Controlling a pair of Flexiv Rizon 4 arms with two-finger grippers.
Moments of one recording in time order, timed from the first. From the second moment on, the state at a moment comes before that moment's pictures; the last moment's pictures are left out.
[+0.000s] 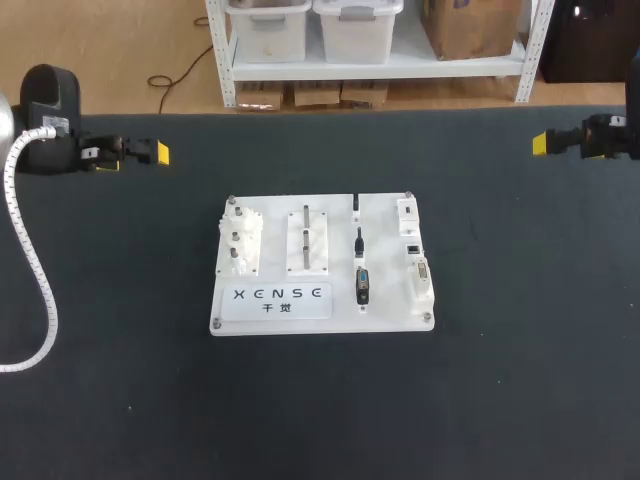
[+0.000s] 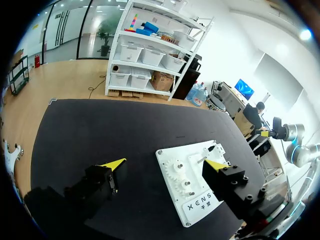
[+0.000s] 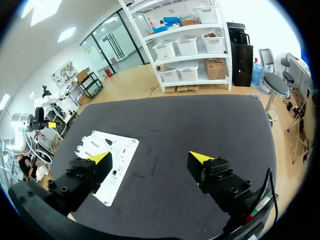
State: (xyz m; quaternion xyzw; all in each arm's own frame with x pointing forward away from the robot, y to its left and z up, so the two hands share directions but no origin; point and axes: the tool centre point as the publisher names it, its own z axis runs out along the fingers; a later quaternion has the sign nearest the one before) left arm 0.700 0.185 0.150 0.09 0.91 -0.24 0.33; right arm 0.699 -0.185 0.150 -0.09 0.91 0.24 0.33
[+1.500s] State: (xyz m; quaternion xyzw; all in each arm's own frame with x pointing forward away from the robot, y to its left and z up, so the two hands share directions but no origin) left arm 0.700 0.185 0.150 0.09 0.91 -0.24 0.33; right arm 0.699 -0.185 0.149 -0.09 0.91 0.24 0.33
